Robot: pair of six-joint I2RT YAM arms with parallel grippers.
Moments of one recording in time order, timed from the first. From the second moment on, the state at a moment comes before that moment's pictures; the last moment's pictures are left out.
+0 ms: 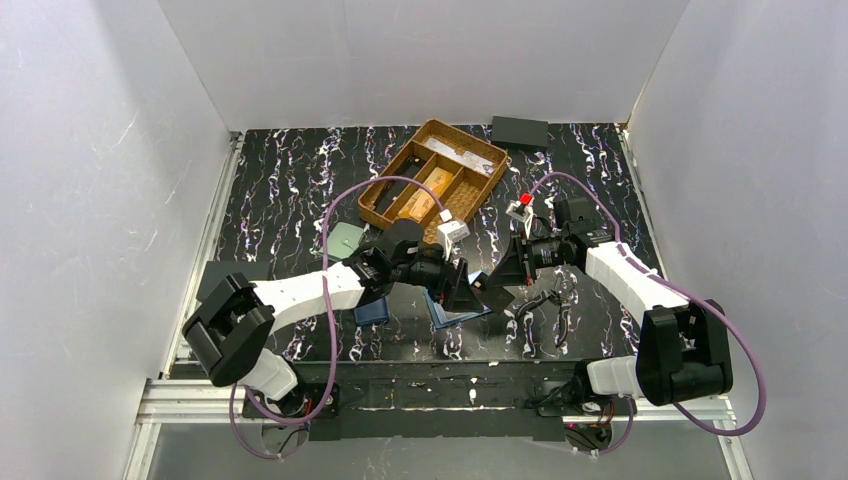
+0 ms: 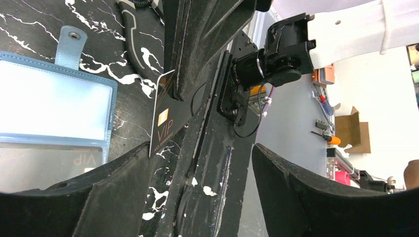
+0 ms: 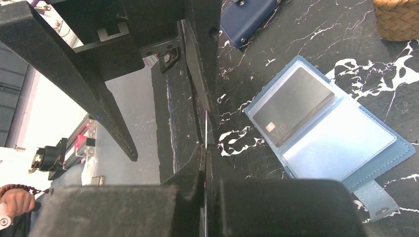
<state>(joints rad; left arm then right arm) -0.87 1.49 0.83 0.21 0.68 -0.50 0.22 1.32 0.79 -0.50 -1.27 -0.22</state>
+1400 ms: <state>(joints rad) -0.73 1.18 0.58 0.21 0.44 -0.64 0.15 1.24 0.82 -0.57 -1.12 -0.32</state>
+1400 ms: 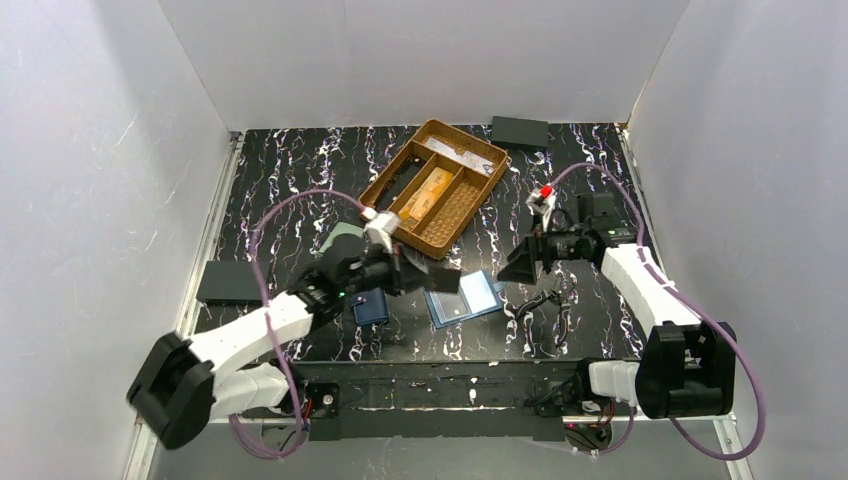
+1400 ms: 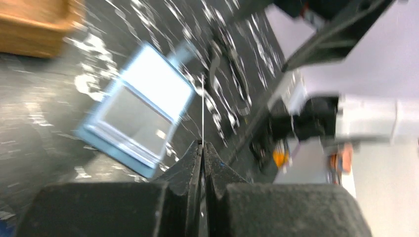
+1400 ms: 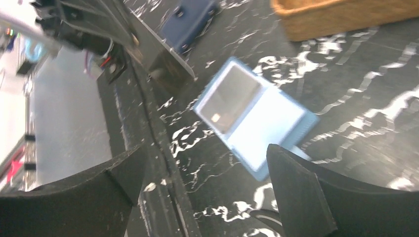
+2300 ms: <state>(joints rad) -0.38 1.72 1.24 0.24 -0.11 -0.86 -0.15 1.29 0.80 -0.58 -1.09 -0.38</state>
